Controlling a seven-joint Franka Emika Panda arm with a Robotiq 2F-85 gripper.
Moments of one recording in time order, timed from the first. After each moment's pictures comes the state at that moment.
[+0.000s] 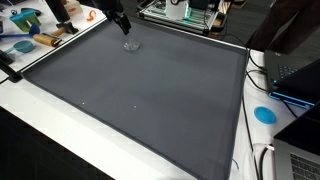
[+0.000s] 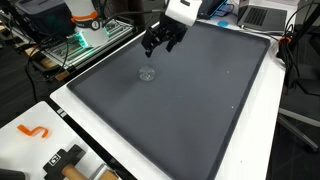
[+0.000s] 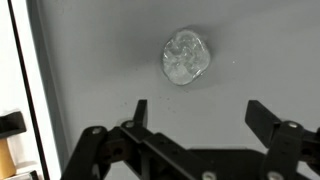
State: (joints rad) arm 0.00 0.33 -0.05 -1.90 -0.15 1.86 0.31
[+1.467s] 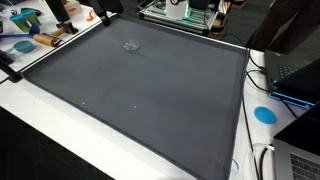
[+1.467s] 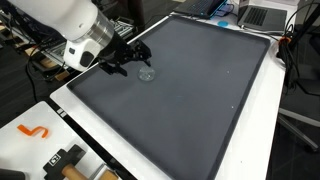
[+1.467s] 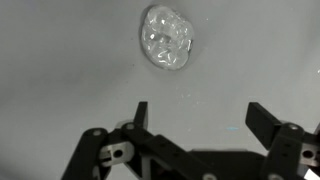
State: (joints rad) arm -0.28 0.18 -0.17 -2.25 0.61 2.22 -0.12
